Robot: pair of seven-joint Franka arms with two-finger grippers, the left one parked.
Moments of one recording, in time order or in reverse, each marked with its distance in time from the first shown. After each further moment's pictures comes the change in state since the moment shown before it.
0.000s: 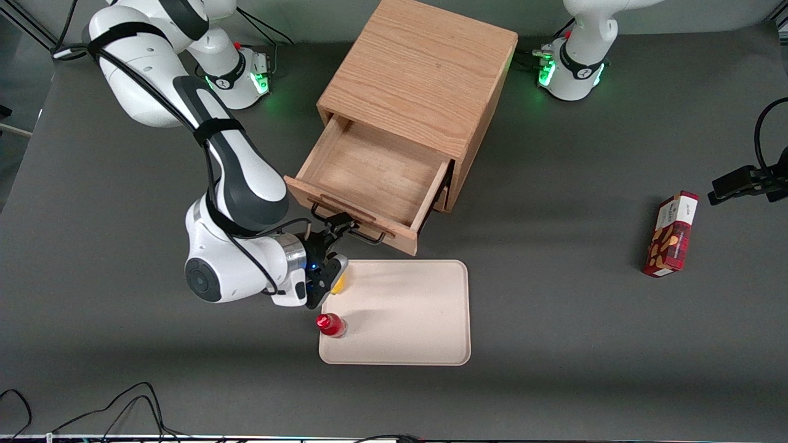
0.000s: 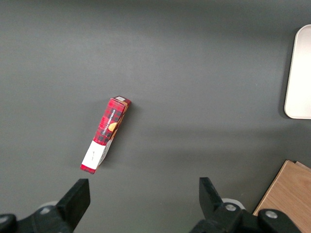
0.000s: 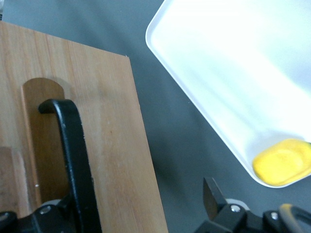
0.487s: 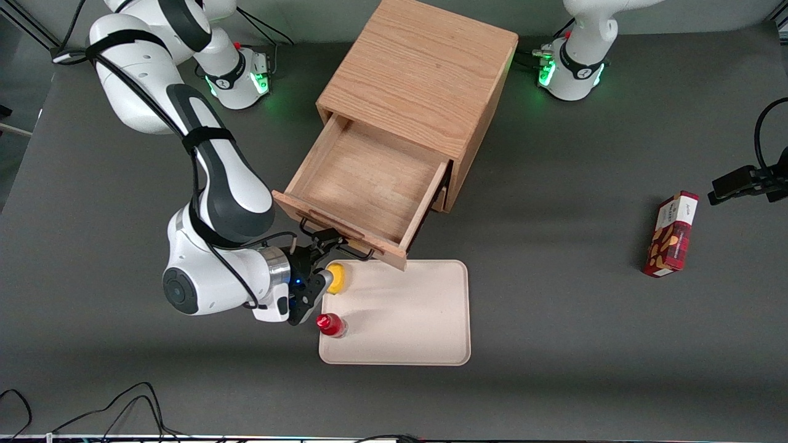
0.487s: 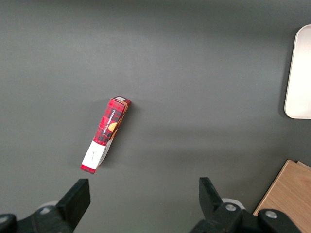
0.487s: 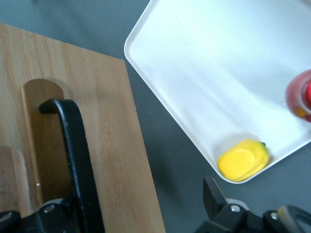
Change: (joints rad) arm 0.001 0.032 -0.049 0.088 -0.016 -0.014 0.000
